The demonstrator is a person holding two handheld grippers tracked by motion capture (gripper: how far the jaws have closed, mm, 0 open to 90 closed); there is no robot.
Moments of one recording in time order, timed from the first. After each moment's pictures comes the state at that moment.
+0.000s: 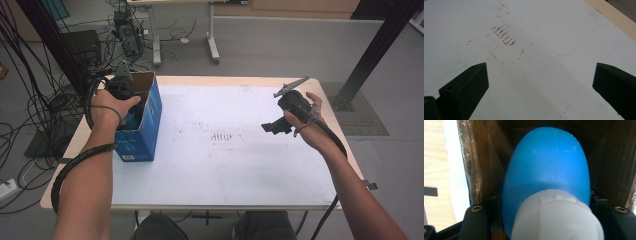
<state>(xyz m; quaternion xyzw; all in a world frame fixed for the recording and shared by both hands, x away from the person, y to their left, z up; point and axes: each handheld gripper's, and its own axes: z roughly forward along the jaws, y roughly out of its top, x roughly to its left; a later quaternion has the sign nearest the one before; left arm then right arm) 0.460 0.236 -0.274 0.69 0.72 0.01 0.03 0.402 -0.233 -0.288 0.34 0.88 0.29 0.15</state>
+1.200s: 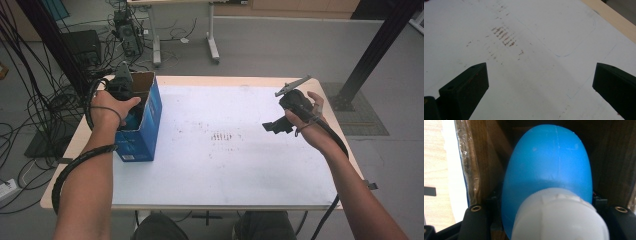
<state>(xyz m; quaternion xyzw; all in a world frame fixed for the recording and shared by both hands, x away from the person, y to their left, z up) 0.459 0.236 -0.275 0.69 0.72 0.01 0.03 0.401 -0.235 -0.285 0.34 0.88 0.29 0.16</state>
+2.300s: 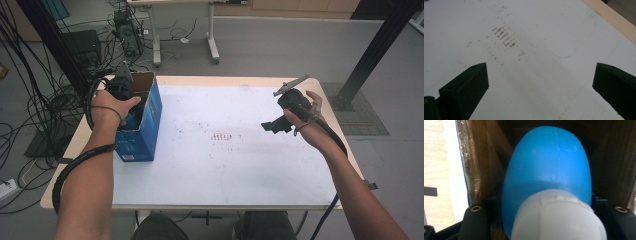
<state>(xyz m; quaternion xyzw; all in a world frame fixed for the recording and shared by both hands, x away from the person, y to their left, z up) 0.460 0.236 -0.275 0.69 0.72 0.01 0.03 0.403 -0.231 -0.284 0.34 0.88 0.29 0.16</state>
